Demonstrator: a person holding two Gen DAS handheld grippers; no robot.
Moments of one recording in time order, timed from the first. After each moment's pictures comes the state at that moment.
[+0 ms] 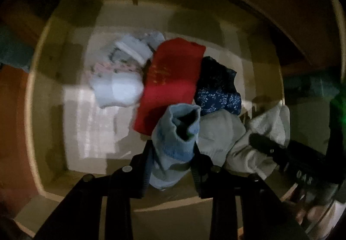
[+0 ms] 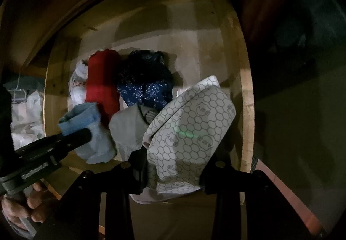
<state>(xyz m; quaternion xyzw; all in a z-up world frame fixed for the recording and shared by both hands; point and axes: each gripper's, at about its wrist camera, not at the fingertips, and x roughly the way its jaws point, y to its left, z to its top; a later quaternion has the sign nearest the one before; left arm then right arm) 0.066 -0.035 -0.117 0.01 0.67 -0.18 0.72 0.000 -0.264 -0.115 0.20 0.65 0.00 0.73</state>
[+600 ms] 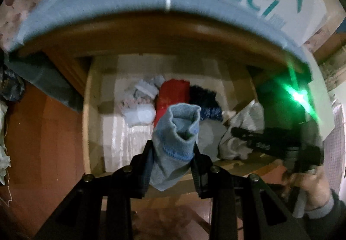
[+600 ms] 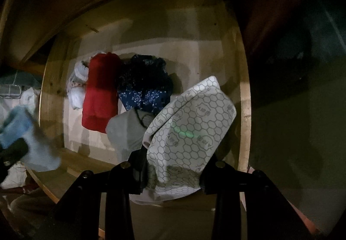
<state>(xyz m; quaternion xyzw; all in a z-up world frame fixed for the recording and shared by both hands) 0.031 -0.021 -0.014 0.05 0.58 -0.21 0.79 0.002 -0.255 -0.108 0.17 0.64 -0.01 0.75</state>
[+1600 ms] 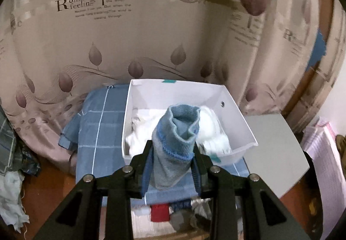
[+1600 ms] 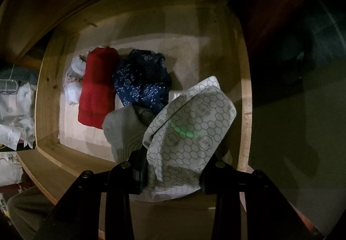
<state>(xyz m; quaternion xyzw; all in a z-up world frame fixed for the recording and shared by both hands) 0.092 -0.078 0.252 0.05 0.38 -0.26 0.88 0.000 -0.252 -0.114 0.16 0.65 -0.01 0.74</state>
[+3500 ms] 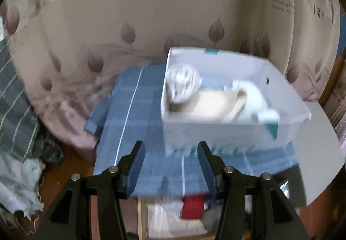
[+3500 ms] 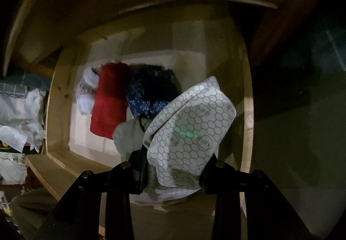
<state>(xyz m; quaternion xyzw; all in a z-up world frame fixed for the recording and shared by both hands) 0.067 -0.042 0.150 0.09 0.38 -0.14 0.91 -0.005 -0.259 -0.100 0.17 0.61 0.01 0.78</state>
